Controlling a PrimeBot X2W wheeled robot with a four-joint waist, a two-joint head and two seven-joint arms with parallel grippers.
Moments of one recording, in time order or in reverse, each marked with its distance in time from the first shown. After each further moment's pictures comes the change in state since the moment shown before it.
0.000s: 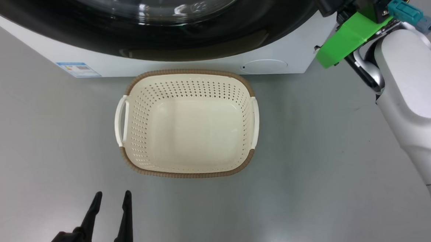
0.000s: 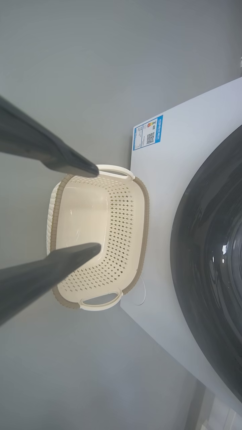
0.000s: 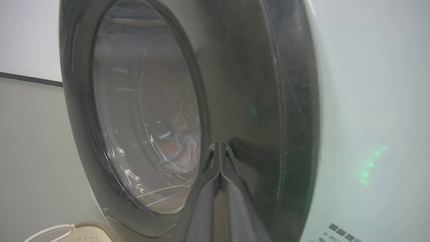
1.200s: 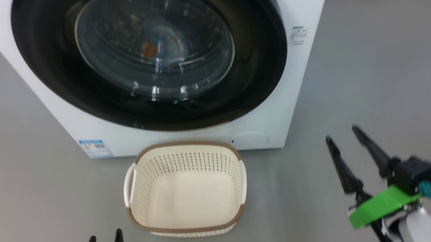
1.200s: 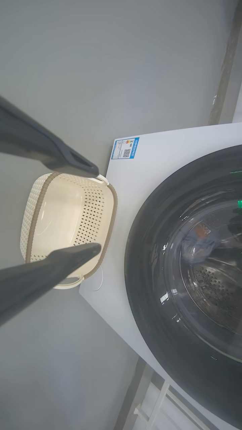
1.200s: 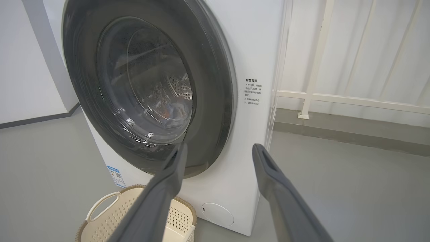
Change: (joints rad) left arm 0.116 0.000 -0.012 0.056 -0.164 0.036 0.000; right arm 0.844 0.051 -0.299 -0.321 0.065 -0.003 -0.001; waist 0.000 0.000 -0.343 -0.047
